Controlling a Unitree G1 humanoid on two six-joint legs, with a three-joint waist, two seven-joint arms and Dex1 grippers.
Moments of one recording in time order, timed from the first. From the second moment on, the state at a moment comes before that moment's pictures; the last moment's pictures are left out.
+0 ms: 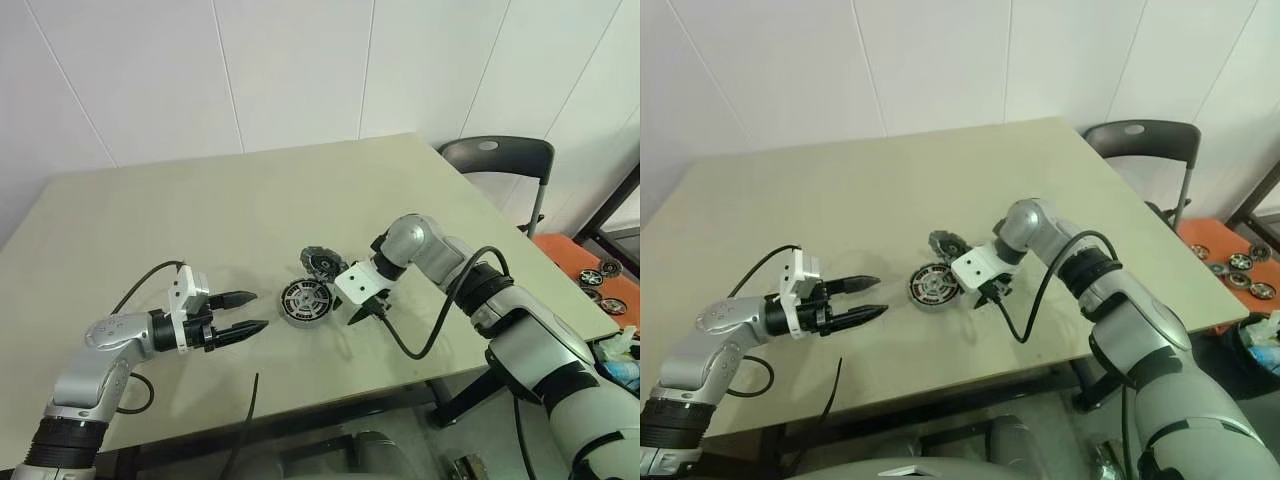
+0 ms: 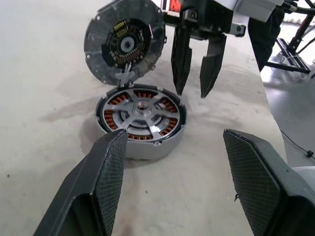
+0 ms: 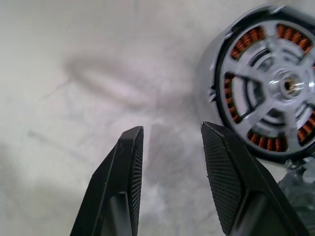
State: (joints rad) left arm -0.06 0.66 0.05 -0.10 -0.53 0.33 -1.11; right arm -1.01 -0.47 0.71 0.71 -0.14 -0.39 1.53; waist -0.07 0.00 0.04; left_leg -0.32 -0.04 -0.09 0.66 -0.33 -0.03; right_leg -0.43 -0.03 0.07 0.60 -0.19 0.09
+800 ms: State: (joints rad) left arm -0.05 0.64 0.05 -0.12 -0.53 0.33 -1.09; right arm -1.05 -0.36 0.66 0.81 -0.29 -0.54 1.39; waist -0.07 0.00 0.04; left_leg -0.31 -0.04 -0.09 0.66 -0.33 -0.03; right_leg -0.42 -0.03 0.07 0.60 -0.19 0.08
